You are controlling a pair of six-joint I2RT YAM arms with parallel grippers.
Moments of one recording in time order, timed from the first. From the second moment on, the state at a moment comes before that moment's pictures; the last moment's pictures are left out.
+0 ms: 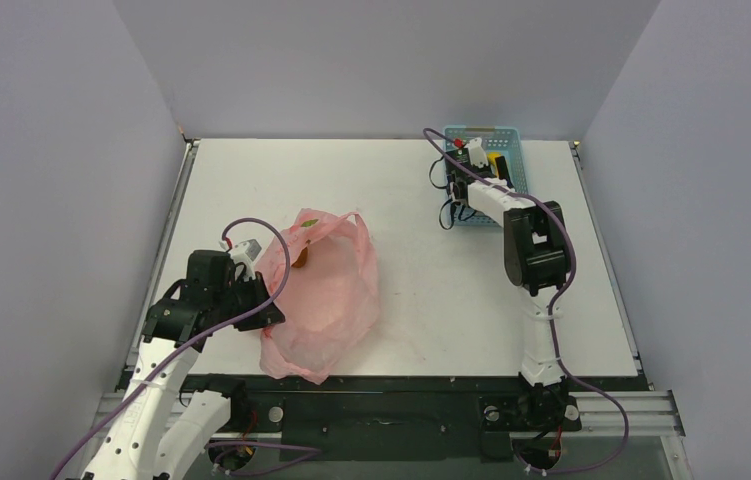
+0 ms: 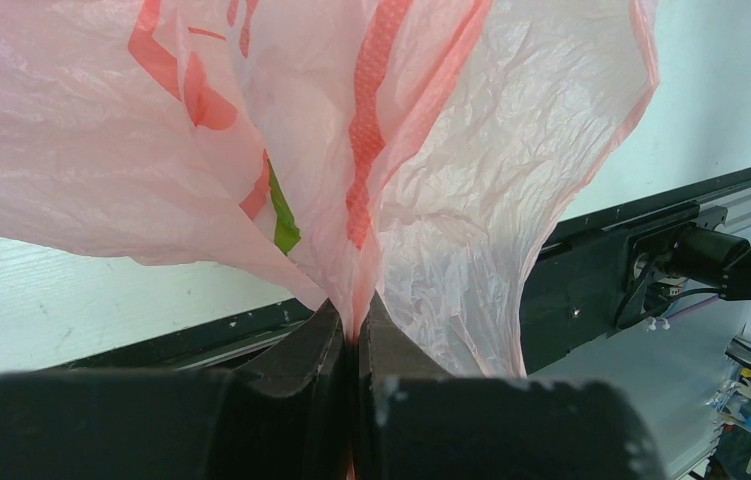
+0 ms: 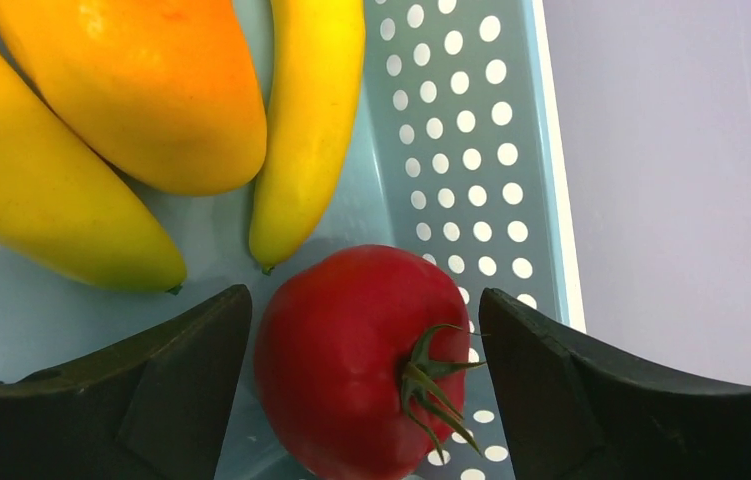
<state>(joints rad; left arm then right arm) -0.20 0.74 0.78 -0.98 0.35 -0.41 0.27 2.26 1.69 -0.32 0.86 -0.09</state>
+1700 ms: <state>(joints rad) -0.20 0.75 0.78 -0.98 0.34 -0.41 1.05 1.59 1.04 0.24 0.50 0.41</state>
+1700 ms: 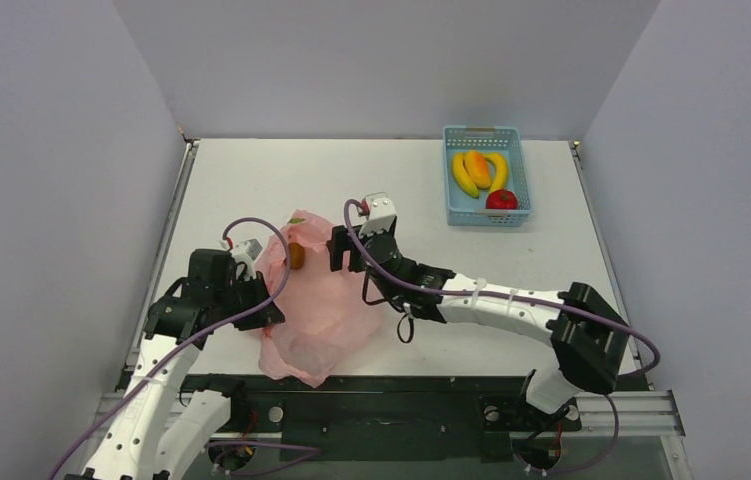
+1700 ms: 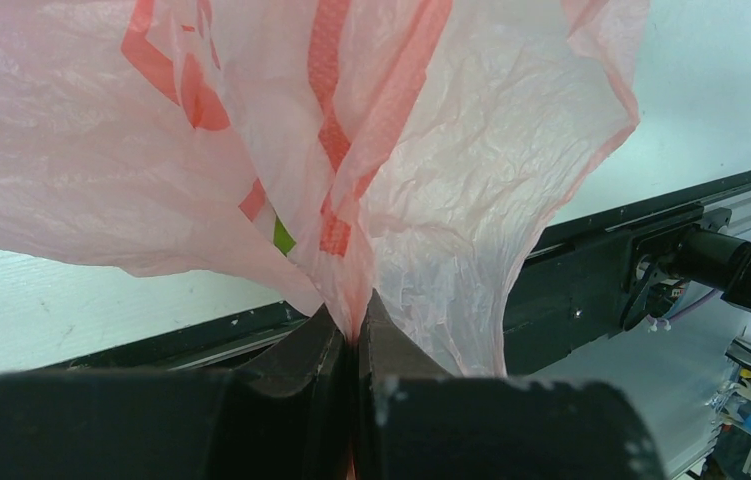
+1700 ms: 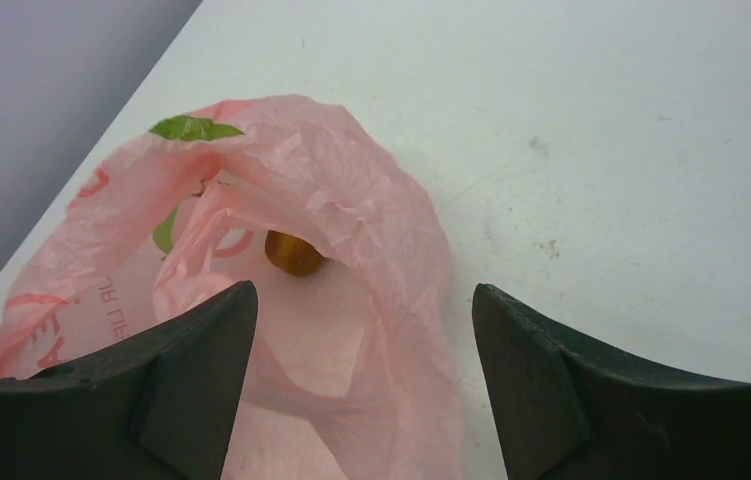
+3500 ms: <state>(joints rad) -0.20 0.79 0.78 -0.98 0.34 -0.41 1.06 2.45 1.73 0.36 0.43 0.72</state>
